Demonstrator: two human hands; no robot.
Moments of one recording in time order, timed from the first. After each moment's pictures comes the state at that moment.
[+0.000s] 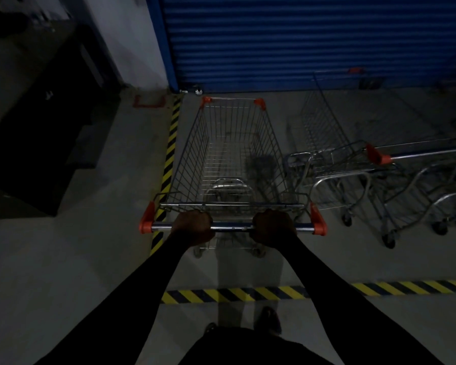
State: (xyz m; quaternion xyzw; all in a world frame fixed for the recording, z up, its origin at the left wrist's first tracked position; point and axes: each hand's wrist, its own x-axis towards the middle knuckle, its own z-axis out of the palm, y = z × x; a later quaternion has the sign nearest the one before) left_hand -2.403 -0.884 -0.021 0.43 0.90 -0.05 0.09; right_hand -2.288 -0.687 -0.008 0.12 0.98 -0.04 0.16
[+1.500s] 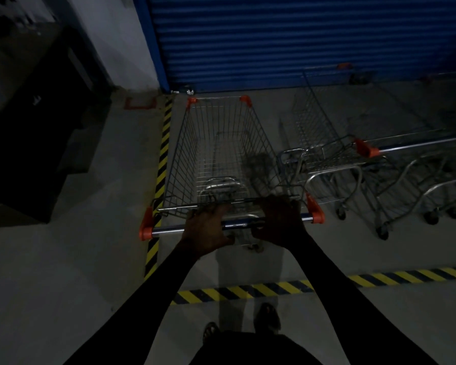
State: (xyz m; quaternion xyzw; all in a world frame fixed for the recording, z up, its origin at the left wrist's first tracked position) left_hand -2.359 -0.857 -0.002 0.37 0.92 0.09 0.08; right_hand -2.258 -0.666 -0.003 0.12 0.99 -0.07 -0.08
